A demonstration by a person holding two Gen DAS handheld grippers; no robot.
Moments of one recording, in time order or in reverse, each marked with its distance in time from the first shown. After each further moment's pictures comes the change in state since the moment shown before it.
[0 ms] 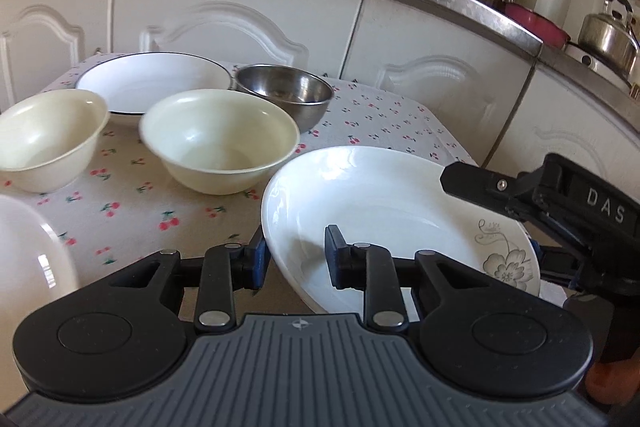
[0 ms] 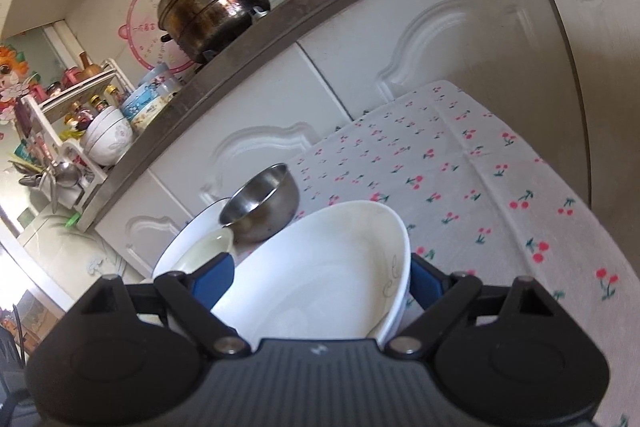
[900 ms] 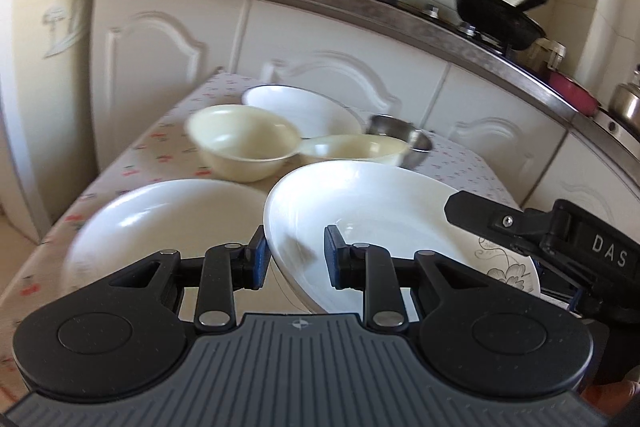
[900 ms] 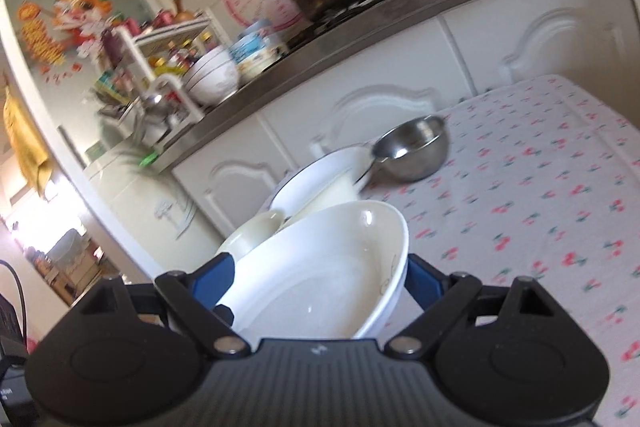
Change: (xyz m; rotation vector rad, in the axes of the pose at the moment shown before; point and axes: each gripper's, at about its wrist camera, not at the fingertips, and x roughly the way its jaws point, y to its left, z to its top) left arm -0.115 0.108 -0.024 -0.141 -0.090 0.120; right arm -0.010 0.118 -0.053 -0.152 0.069 0.153
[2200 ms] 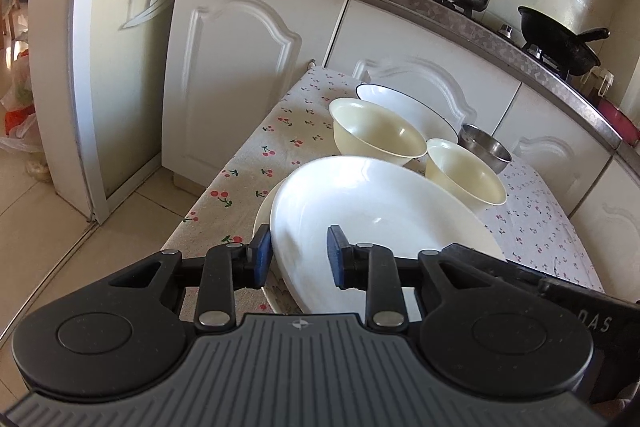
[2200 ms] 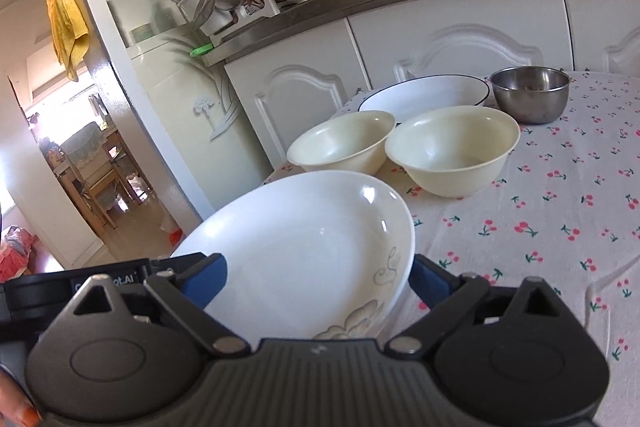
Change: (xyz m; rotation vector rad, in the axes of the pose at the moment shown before) left arm -0.032 0.069 -0.011 -0.111 0.005 0.120; right arm 0.048 0.071 -0.050 -0.226 0.180 0.048
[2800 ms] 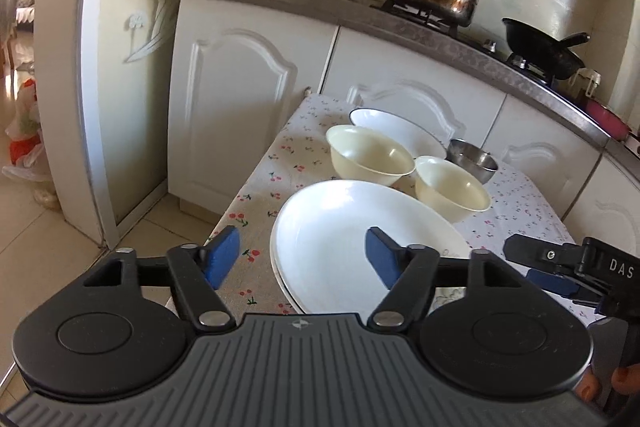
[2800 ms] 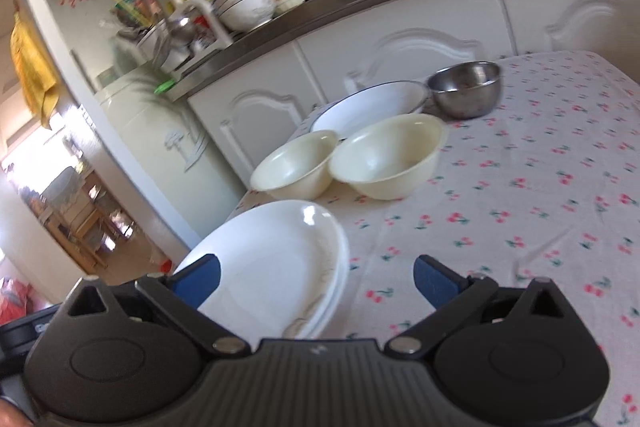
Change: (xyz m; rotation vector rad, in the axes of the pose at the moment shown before) left arm -0.042 0.001 0.001 0.055 -0.072 0.000; right arm -0.044 -0.025 0.005 0.158 -0.042 -0.071
